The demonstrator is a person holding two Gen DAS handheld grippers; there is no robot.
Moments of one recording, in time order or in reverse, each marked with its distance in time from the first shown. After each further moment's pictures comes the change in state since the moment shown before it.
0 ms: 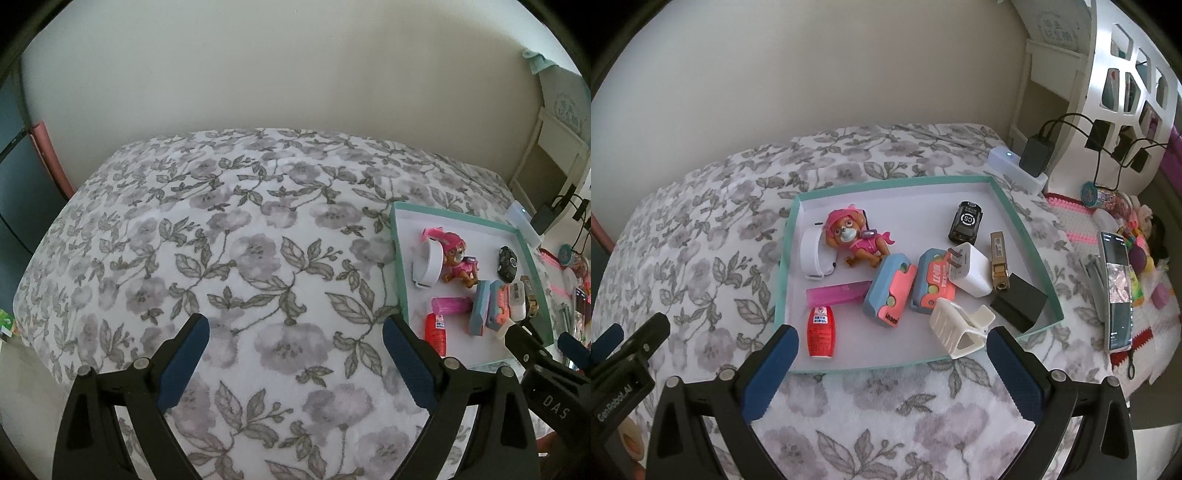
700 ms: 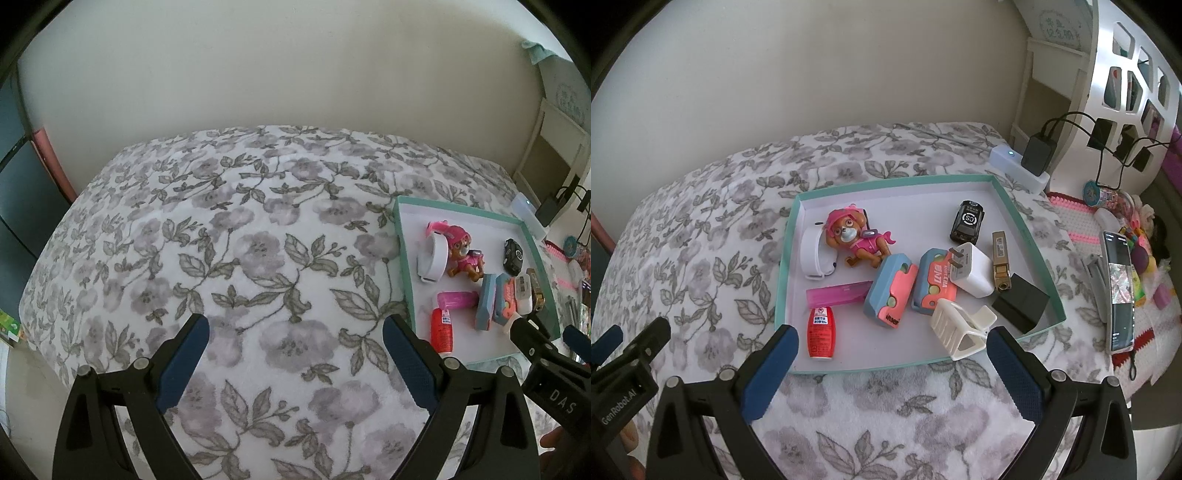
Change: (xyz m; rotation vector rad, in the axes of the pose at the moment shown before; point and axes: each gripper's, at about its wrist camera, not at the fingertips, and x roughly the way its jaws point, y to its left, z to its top) left arm 0.002 0.000 -0.001 0.027 0.012 0.021; right arm 0.002 0.000 0.000 0.000 0.006 0.002
